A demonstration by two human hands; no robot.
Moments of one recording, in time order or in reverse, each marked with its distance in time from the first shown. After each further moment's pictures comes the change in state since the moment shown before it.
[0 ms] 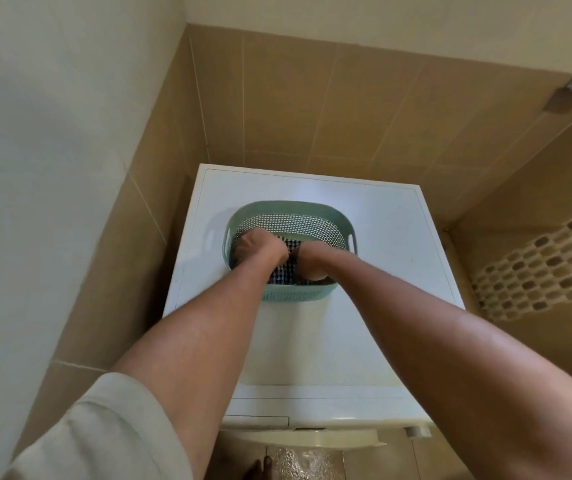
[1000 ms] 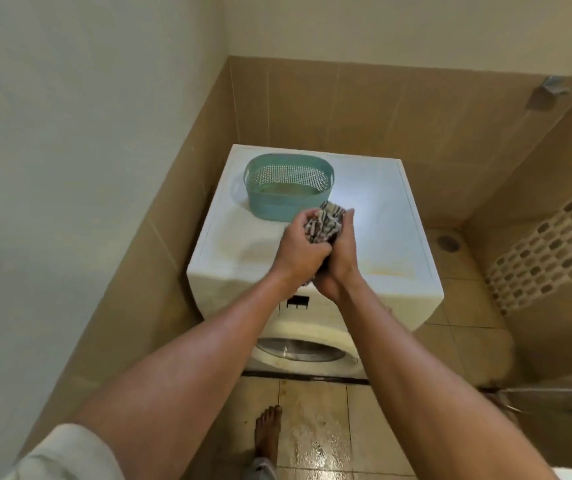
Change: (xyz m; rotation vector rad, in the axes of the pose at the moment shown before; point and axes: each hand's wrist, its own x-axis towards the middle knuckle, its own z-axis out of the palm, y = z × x) left_hand -0.320 -0.108 0.014 -0.867 -0.177 0.540; right_hand -0.259 -0.034 0.139 2.420 0.291 -0.416
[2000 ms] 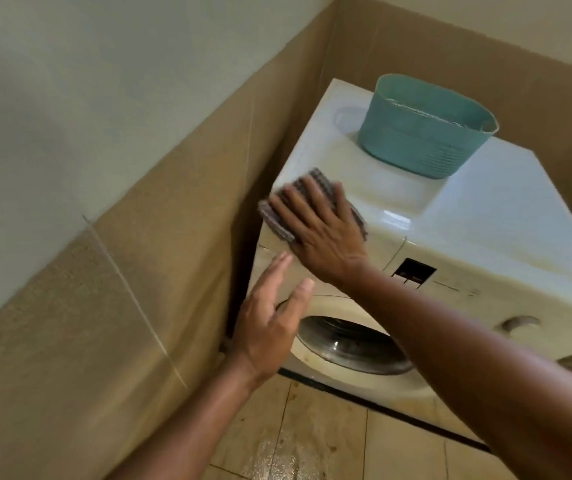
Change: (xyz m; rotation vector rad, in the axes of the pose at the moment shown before) left_hand -0.091 -0.268 -0.166 -0.005 0.201 0.106; right_hand 0.112 0.242 -0.070 -2.612 -0.534 -1.484
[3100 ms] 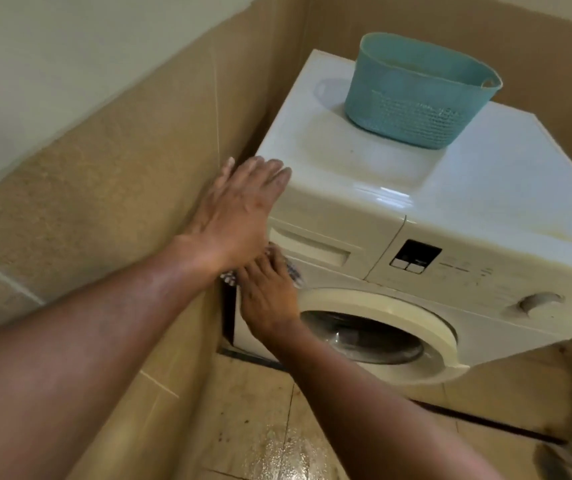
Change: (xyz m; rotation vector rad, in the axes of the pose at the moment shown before) left_hand 0.127 0.024 -0.035 1.306 -0.141 0.471; right_hand -0.030 -0.131 0.024 0.413 -0.308 0.291
